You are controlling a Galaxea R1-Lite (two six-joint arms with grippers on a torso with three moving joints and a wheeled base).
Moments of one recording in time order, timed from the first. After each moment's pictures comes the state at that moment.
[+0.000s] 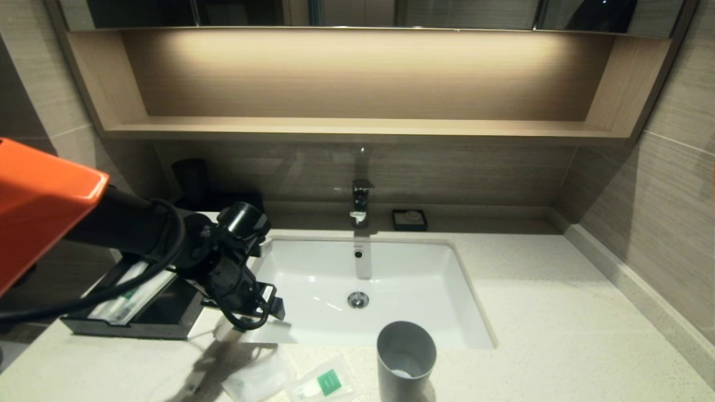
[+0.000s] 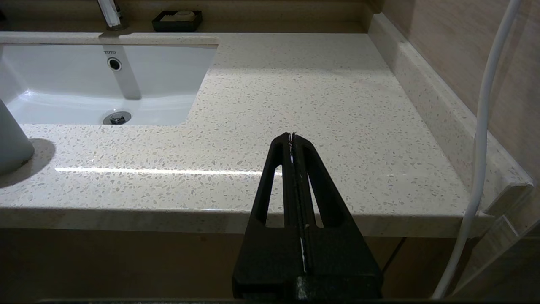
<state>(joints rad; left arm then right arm) -0.34 2.00 -1.20 0.38 0.02 -0.10 0.00 0.00 0.00 0.00 0.00 0.00</state>
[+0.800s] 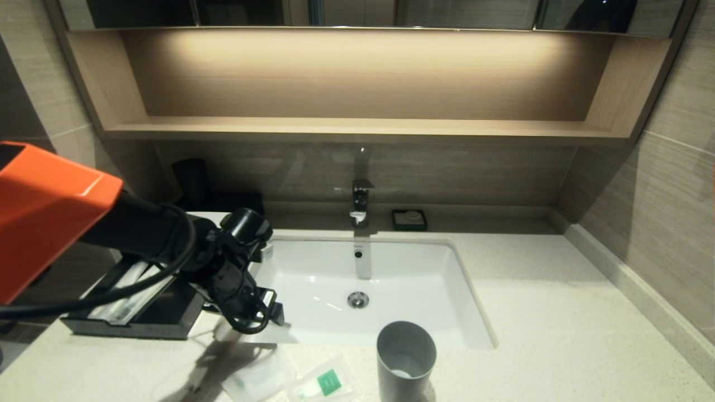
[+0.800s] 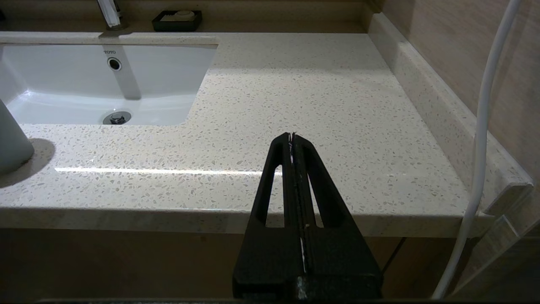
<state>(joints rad) -0.34 2.02 -1.20 0.38 0.02 -0.10 0.00 0.00 0.00 0.00 0.00 0.00</state>
